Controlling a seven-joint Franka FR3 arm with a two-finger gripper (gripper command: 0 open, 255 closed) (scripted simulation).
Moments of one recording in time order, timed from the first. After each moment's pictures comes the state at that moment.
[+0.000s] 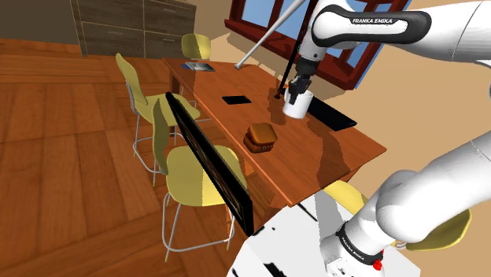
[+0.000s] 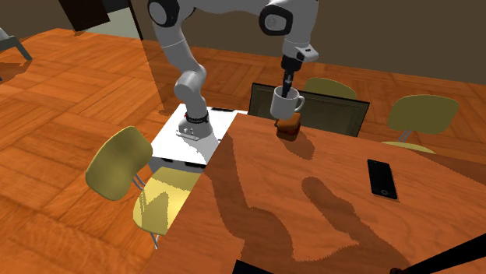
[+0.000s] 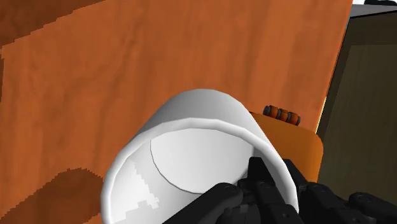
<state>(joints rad) 0.04 -0.25 -0.20 -2.06 -0.08 1.76 -0.14</state>
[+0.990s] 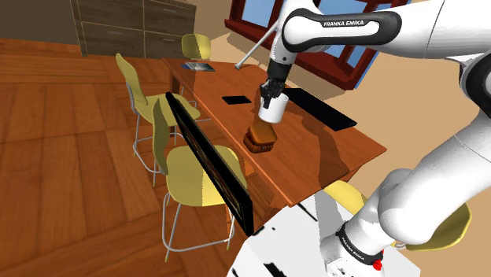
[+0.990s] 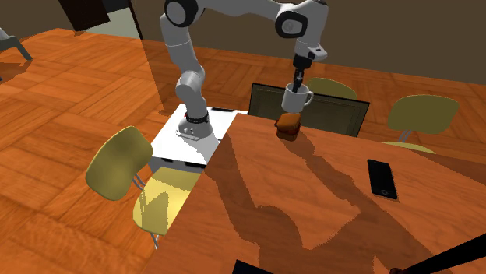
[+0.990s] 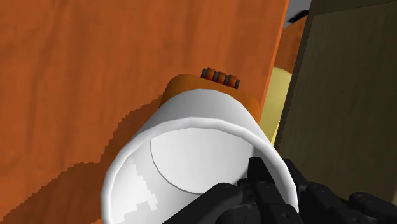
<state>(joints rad) 0.12 -0.11 -0.10 -2.00 -0.03 1.83 0.03</state>
